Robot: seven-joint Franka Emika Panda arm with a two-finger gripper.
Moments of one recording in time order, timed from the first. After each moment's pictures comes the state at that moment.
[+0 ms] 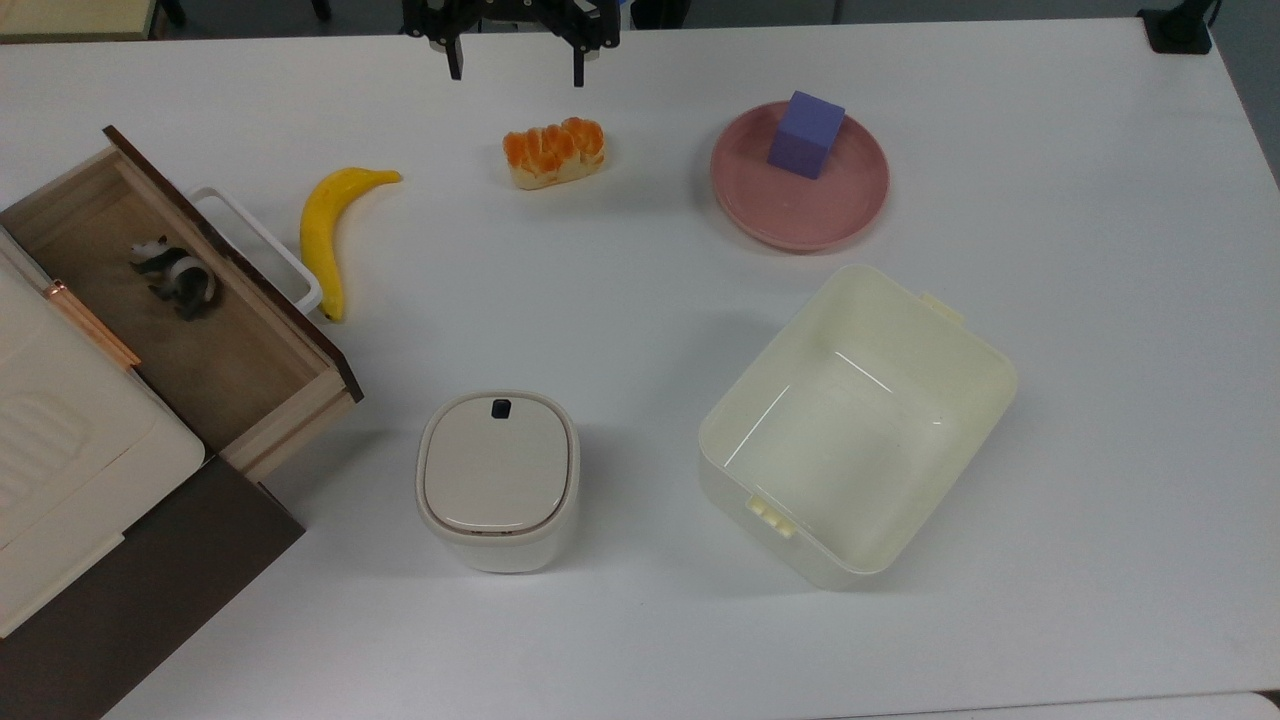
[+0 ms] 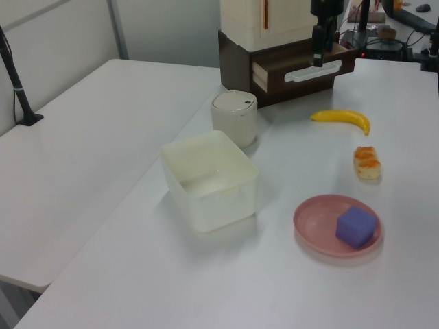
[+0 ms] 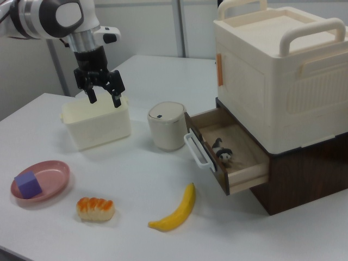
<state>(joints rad) 0.02 0.03 0.01 -1.62 -0.05 1.66 0.04</state>
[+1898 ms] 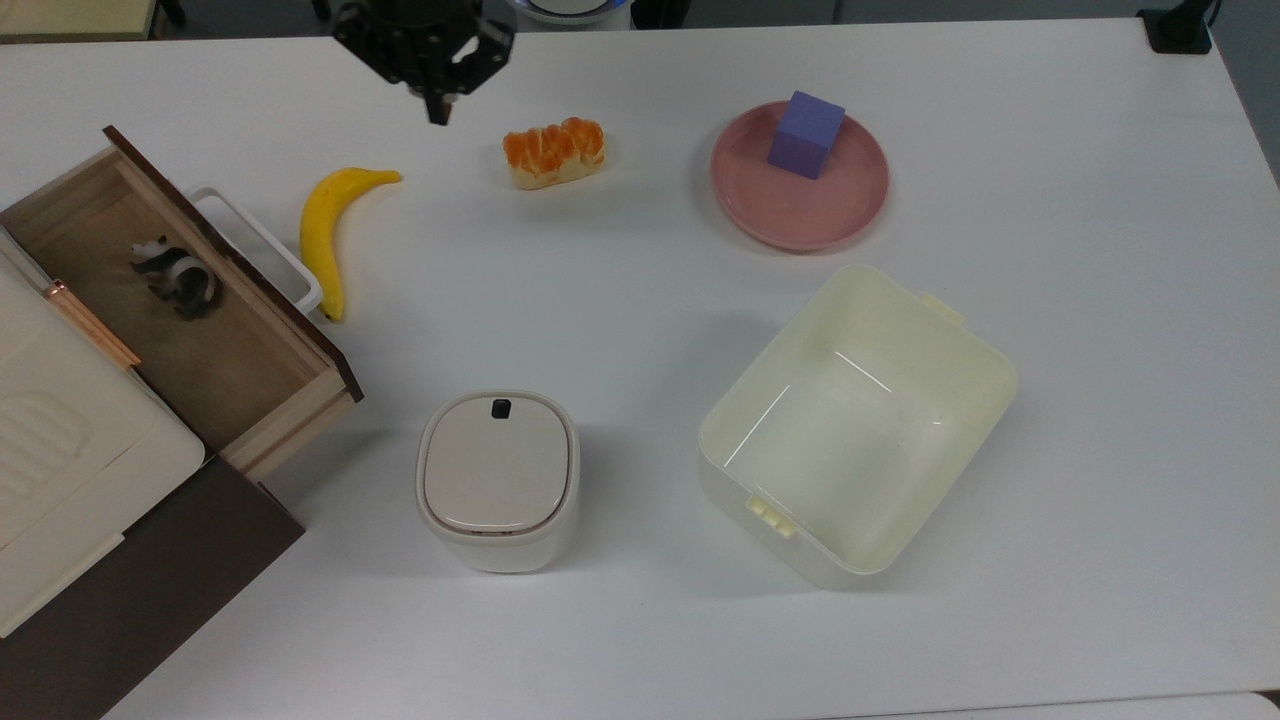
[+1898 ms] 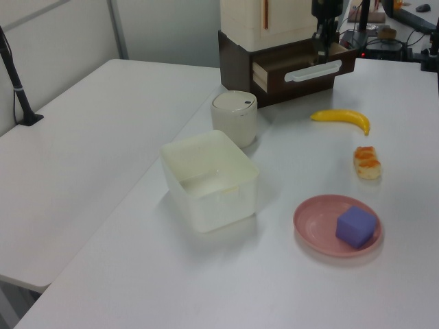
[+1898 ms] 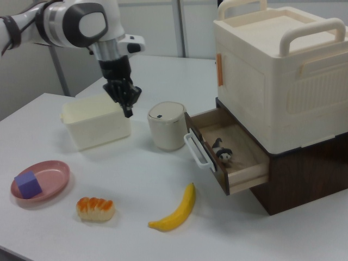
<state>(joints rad) -0.08 0.07 -0.01 -1.62 -0.05 1.71 0.07</state>
